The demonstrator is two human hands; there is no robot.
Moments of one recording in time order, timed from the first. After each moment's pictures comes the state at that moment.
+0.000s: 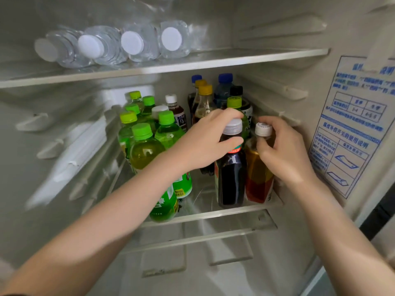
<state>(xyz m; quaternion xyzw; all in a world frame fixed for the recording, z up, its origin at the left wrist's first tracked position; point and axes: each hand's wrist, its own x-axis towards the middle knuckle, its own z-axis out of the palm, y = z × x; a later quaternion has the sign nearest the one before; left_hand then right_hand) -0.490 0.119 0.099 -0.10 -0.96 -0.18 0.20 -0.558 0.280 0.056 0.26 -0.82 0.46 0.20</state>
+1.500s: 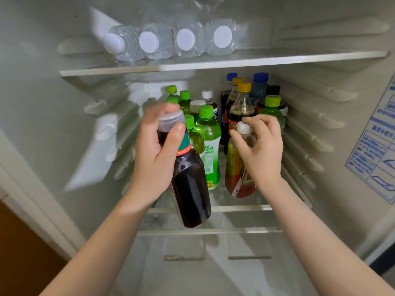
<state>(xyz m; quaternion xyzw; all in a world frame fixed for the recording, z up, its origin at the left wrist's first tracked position) -0.385 0.056 0.069 -0.07 -0.75 -0.39 0.53 -0.536 0.188 0.033 0.32 -0.73 0.49 0.36</state>
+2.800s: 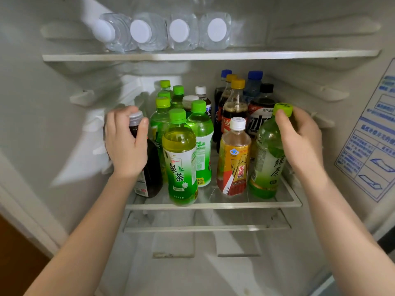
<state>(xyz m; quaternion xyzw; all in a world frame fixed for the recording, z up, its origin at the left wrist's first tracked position) -0.414 -0.019 0.031 0.18 -0.77 -0.18 0.59 -0.557 0.253 0.060 0.24 -0.74 0.60 0.18</state>
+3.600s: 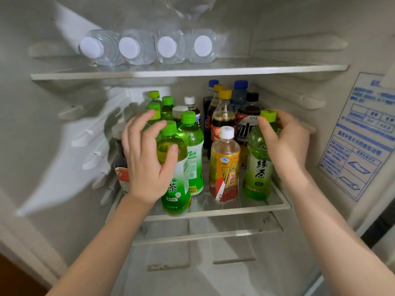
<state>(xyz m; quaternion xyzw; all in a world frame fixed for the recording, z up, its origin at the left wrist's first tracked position) -0.413 0.040 0.040 0.01 -0.78 -0.09 0.62 -0.565 0.245 0.064 0.21 -0.77 0.51 0.32</state>
